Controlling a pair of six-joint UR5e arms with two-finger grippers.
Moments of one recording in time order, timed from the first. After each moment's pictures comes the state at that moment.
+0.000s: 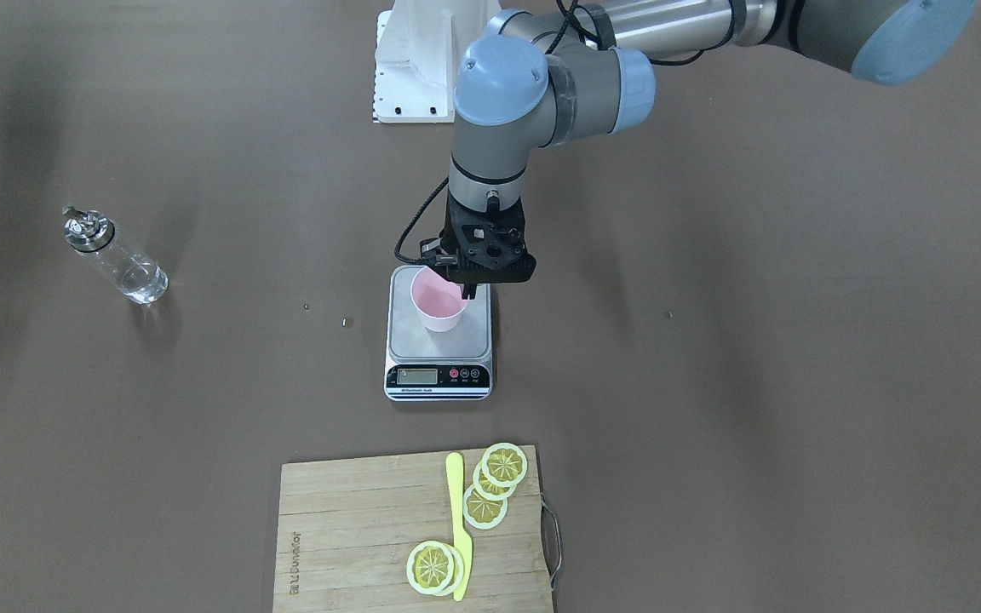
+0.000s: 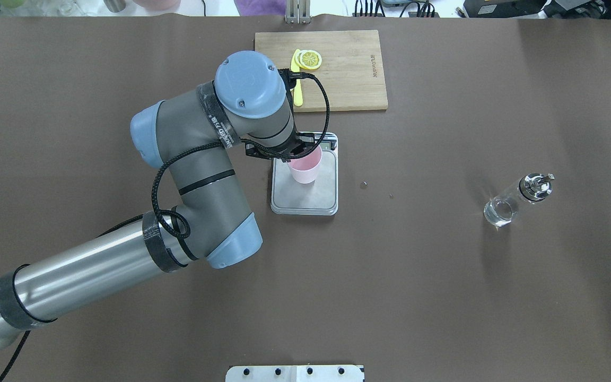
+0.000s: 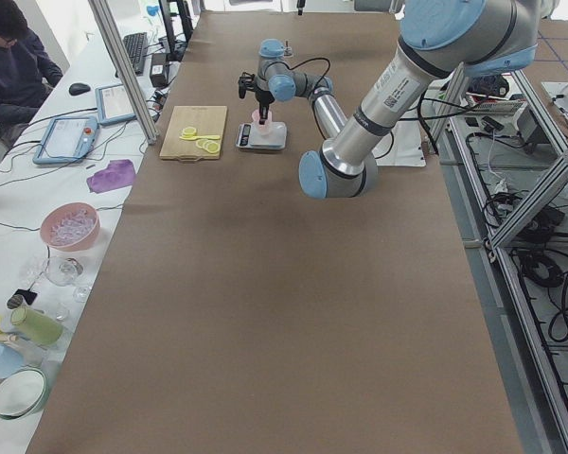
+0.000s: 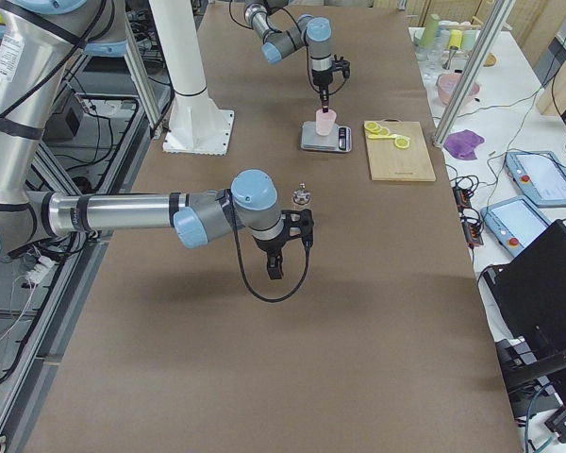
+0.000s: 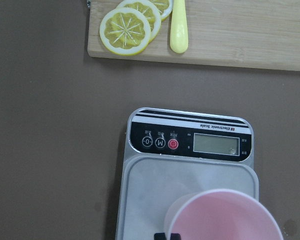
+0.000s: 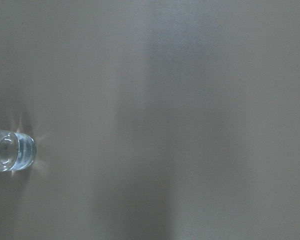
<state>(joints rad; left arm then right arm) -0.59 -2.45 -1.50 -1.64 -1.84 -1.27 1.39 -1.96 2.01 -1.21 2.36 0.35</state>
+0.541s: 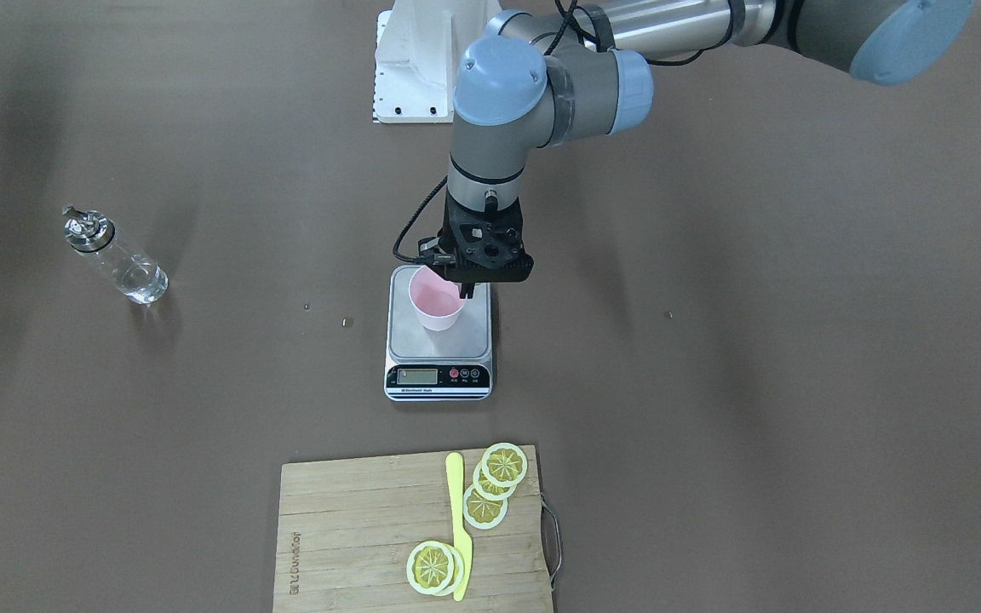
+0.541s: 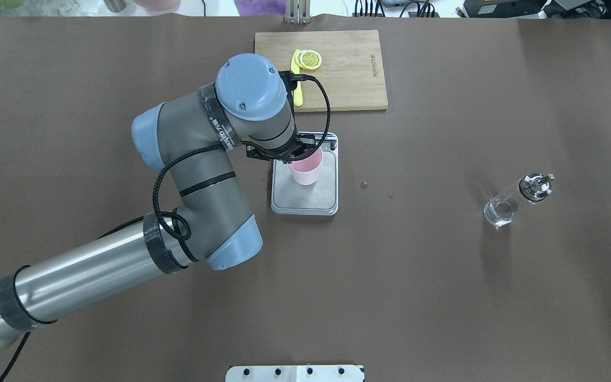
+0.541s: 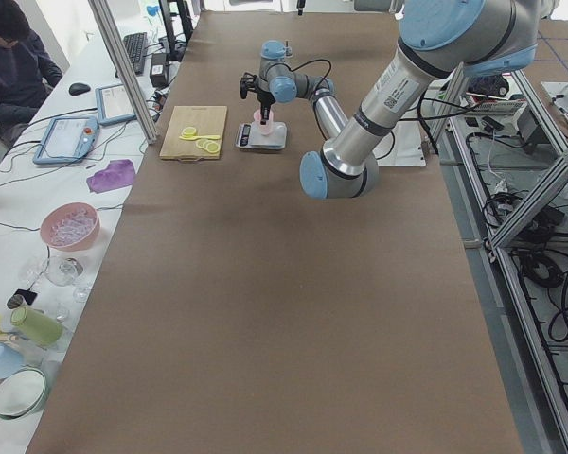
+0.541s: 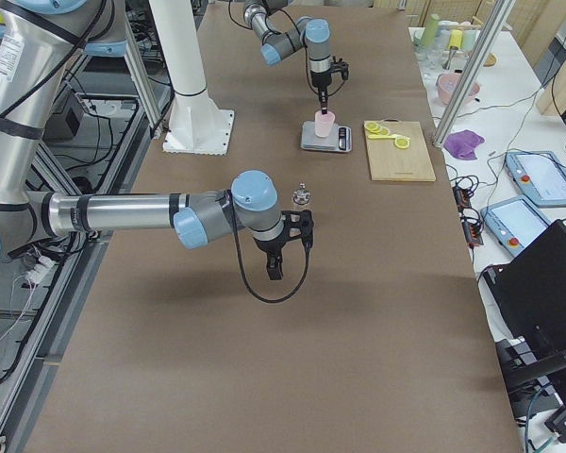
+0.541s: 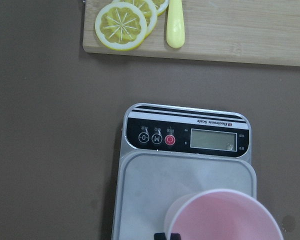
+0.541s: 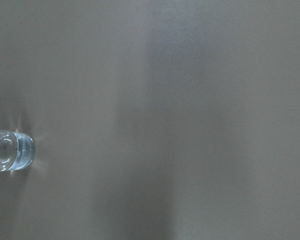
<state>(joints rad) -0.57 -2.45 -1.50 -1.67 -1.83 -1.27 1.39 -1.96 2.00 -1.21 2.36 0.35</state>
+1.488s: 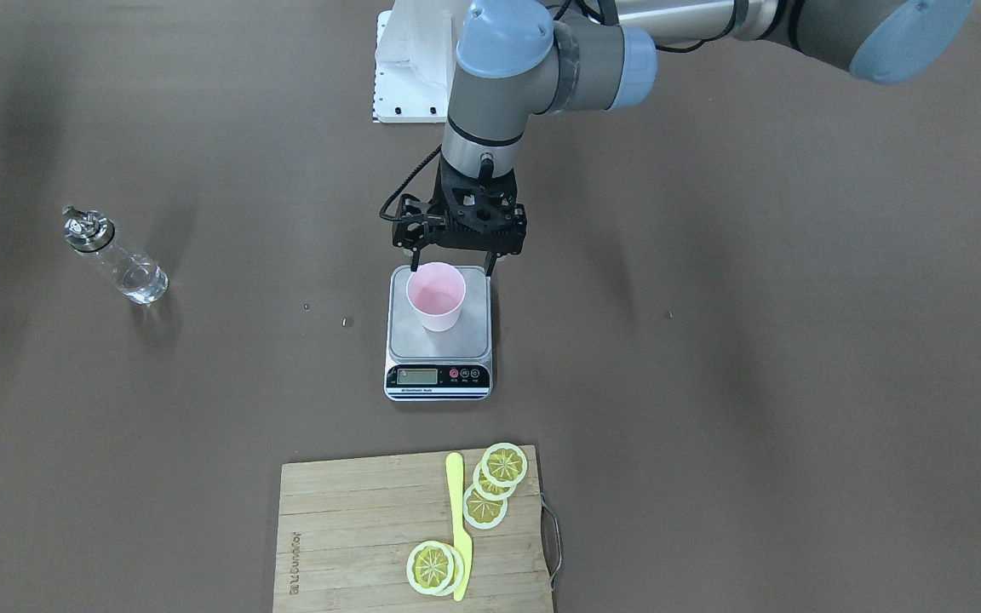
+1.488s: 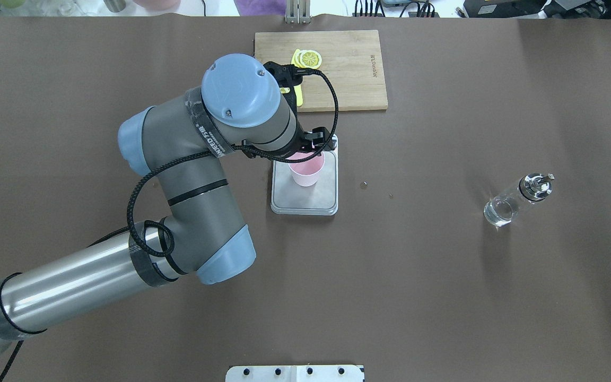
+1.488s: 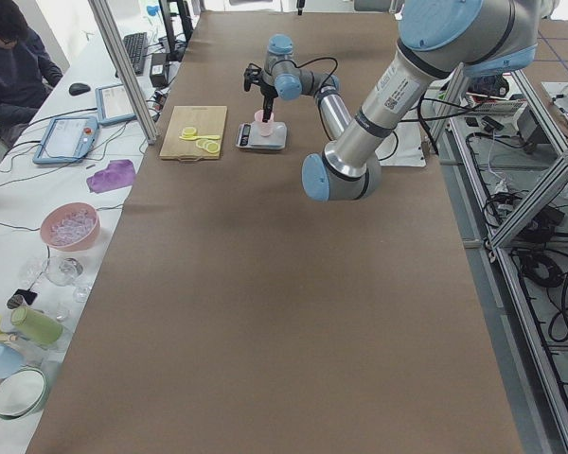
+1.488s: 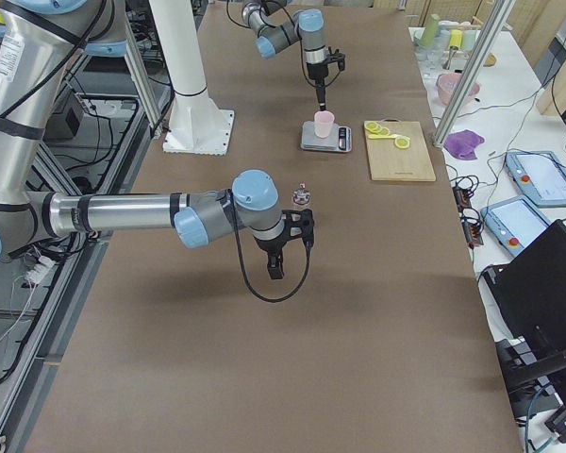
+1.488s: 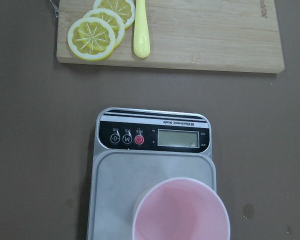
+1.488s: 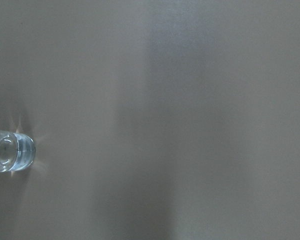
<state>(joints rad) -0.58 -2.43 -1.62 -1.65 -1.81 -1.26 1.39 -1.95 2.00 -1.21 2.36 0.35</state>
